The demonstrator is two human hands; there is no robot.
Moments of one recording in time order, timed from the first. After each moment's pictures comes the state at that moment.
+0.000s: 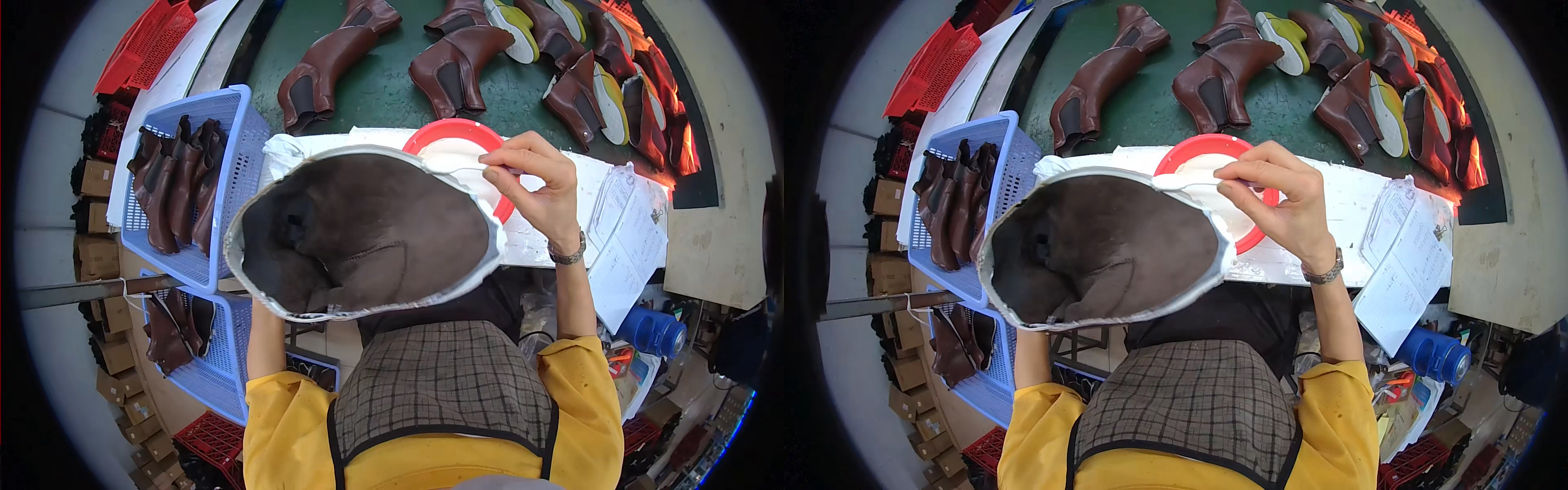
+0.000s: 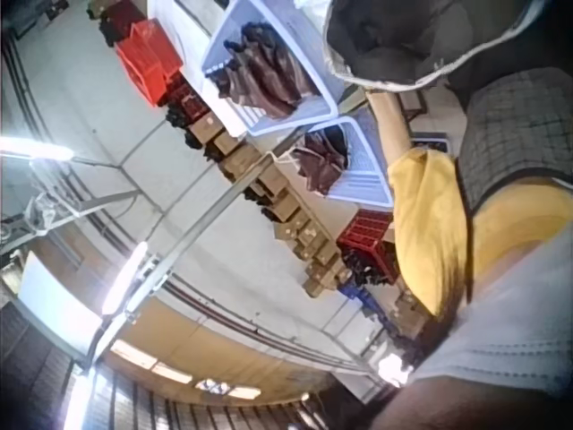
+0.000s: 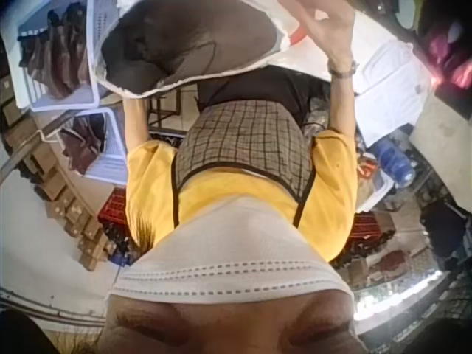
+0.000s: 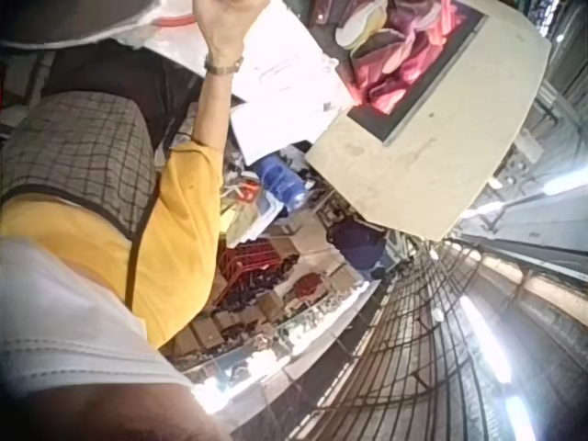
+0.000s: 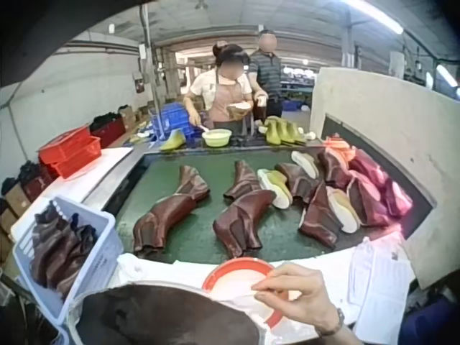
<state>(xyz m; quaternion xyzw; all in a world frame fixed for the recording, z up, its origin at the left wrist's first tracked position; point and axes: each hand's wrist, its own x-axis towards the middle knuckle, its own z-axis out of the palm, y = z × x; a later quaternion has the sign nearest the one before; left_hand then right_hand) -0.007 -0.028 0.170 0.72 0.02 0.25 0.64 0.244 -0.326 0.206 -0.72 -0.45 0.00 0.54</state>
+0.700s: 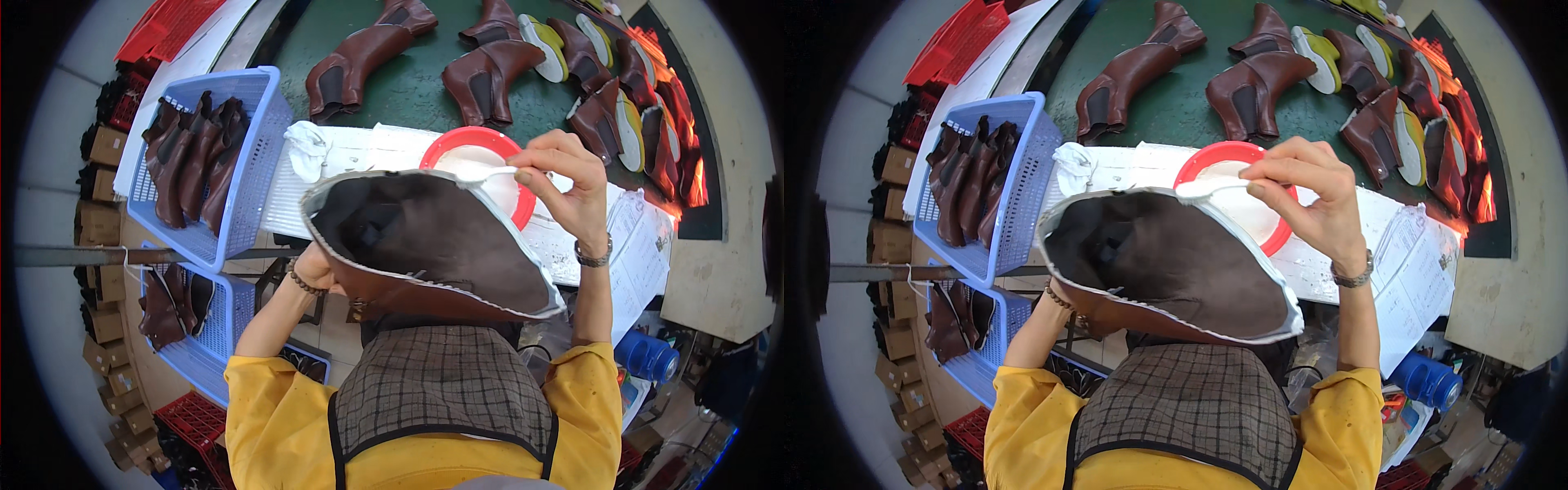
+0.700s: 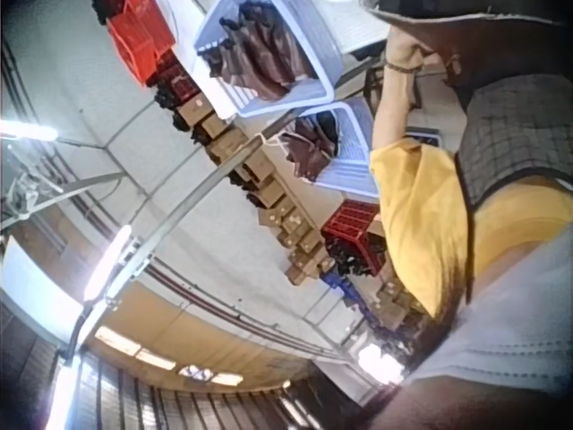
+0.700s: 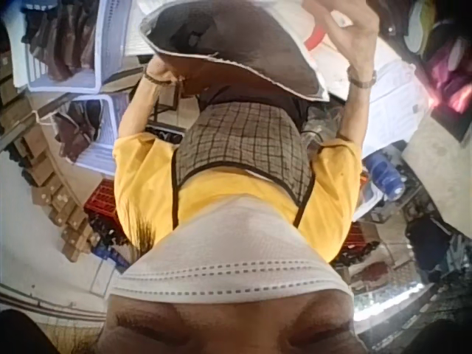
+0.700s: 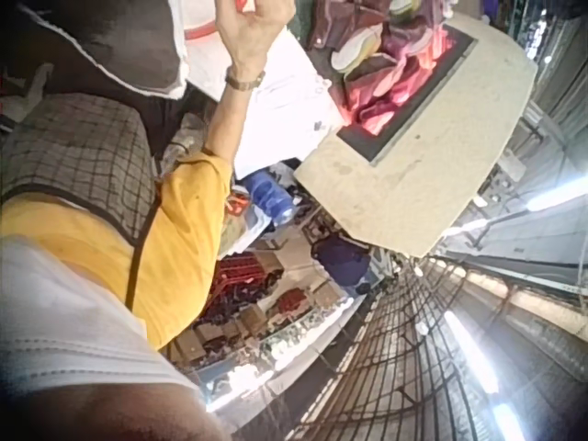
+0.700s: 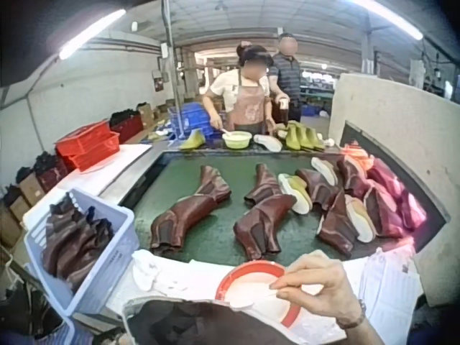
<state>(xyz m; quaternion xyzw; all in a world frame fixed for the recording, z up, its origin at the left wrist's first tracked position) 0.014 -0.059 0.168 0.73 -0.03 0.05 0.68 0.266 -0.316 0.230 -0.71 -0.54 -0.05 0.46</state>
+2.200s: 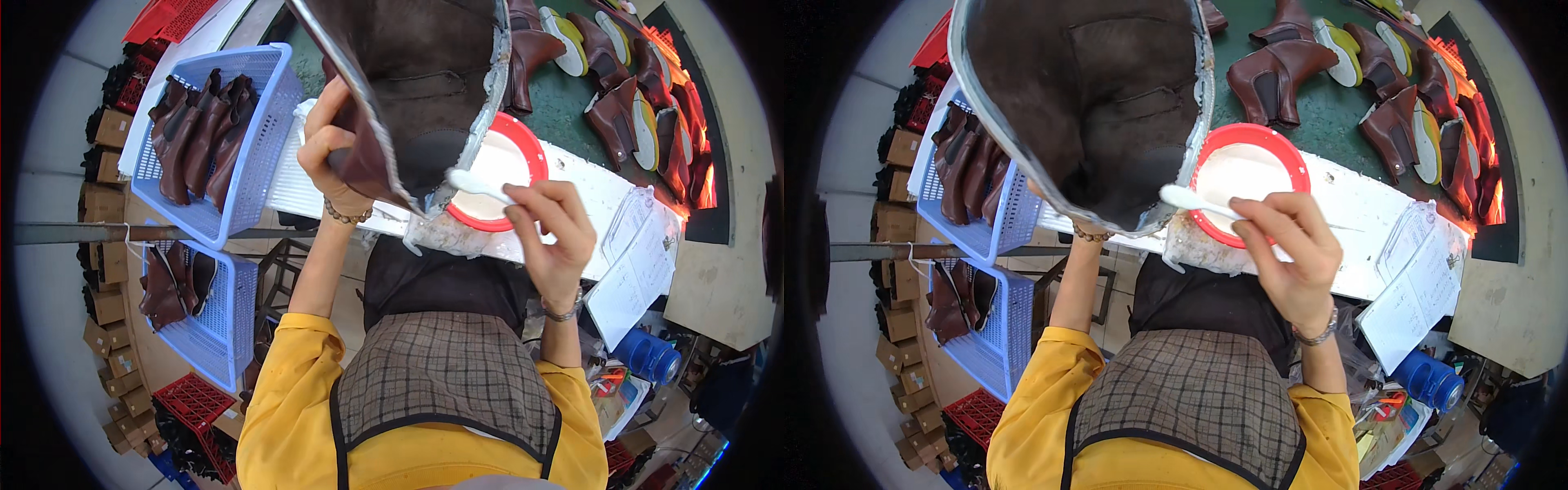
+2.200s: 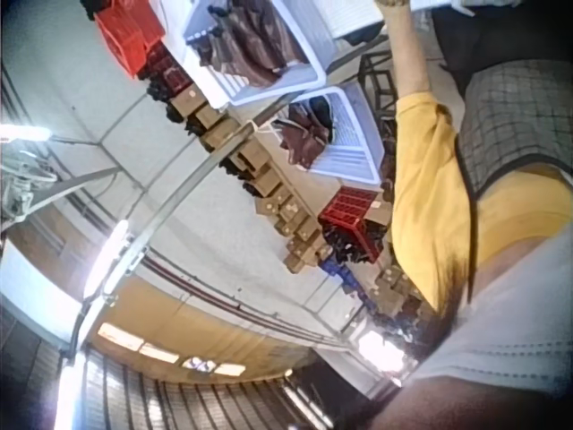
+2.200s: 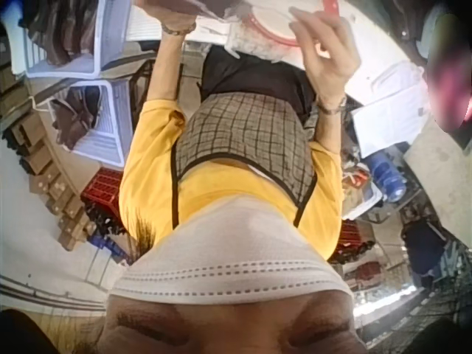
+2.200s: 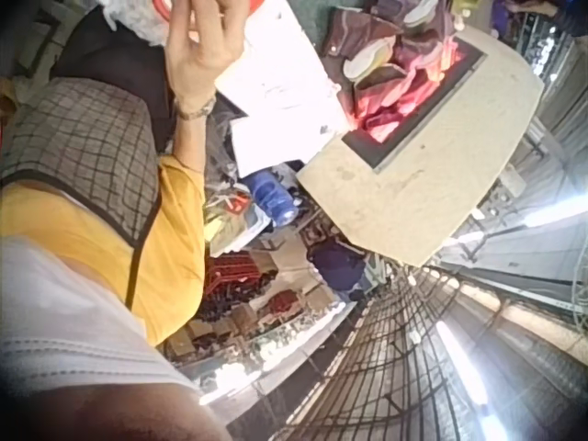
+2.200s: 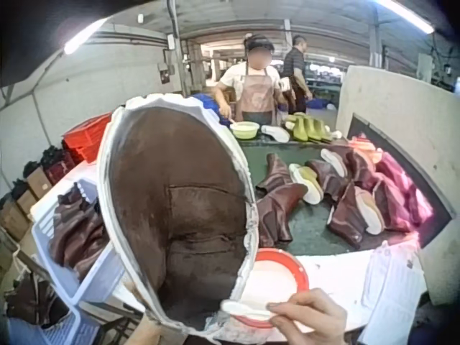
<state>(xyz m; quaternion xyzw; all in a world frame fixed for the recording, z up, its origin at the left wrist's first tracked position) 0.104 -0.059 0.151 0.70 -0.04 0.60 0.39 0.169 -0.326 0.223 -0.76 -0.40 -0.07 0.51</state>
